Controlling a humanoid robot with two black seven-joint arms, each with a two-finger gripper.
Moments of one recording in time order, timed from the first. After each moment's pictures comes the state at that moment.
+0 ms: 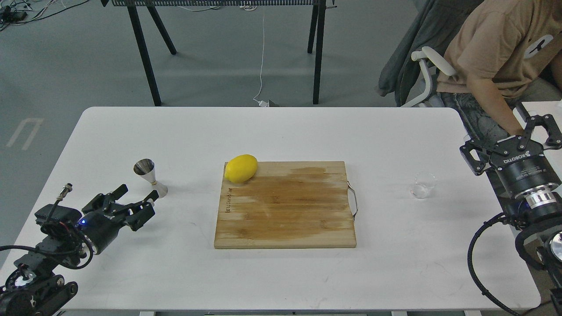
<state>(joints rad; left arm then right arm) -0.27 0.51 -0.66 -0.74 1.81 0.49 -0.49 0.09 -0.41 1.46 1.17 0.13 0.49 -0.02</state>
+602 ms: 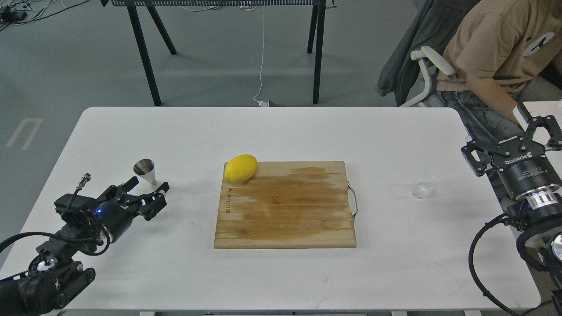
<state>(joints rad) -0.37 0.40 -0.62 -0.59 1.81 0.49 -0.49 0.08 -0.42 1.46 1.17 0.13 0.49 -0.02</state>
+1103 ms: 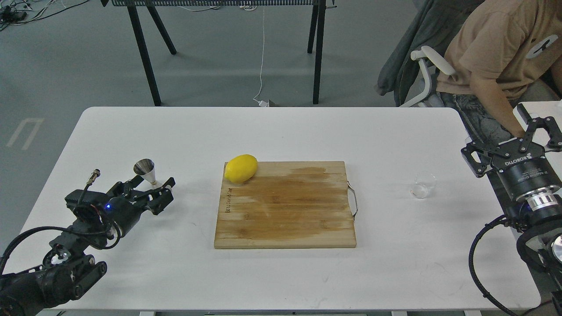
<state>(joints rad) -0.43 0.31 -0.62 -0.47 1.81 0.49 -0.49 0.07 -0.42 1.46 1.17 0.13 0.49 -0.02</state>
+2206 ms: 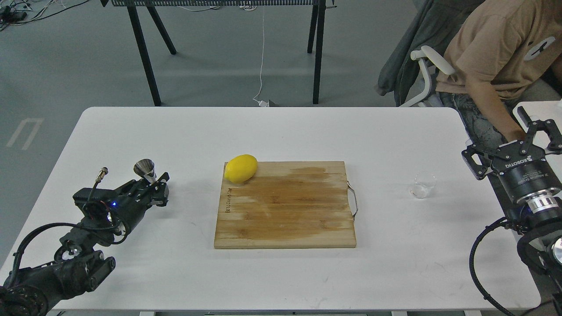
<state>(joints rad) -0.48 0.23 -0.62 -0.31 1.81 0.49 -0.49 0.07 -0.42 1.46 1.17 0.13 0.49 -0.02</state>
